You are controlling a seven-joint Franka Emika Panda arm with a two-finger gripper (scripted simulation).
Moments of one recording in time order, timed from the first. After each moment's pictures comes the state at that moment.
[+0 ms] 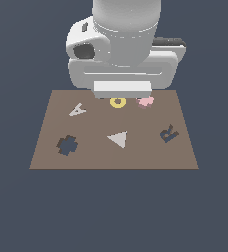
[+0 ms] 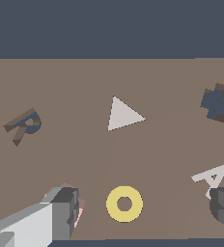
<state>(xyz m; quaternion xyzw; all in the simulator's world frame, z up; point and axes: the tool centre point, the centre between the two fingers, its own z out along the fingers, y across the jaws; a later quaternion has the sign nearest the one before) -0.006 0.015 0.158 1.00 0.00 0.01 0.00</state>
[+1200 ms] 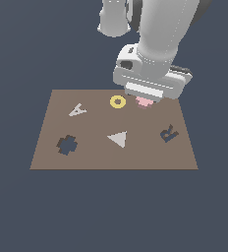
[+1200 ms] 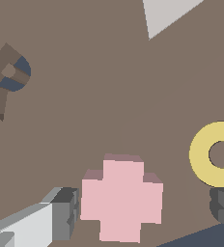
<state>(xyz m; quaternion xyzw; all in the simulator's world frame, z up) -0.082 0.096 0.065 0.99 -0.17 0.00 0.00</state>
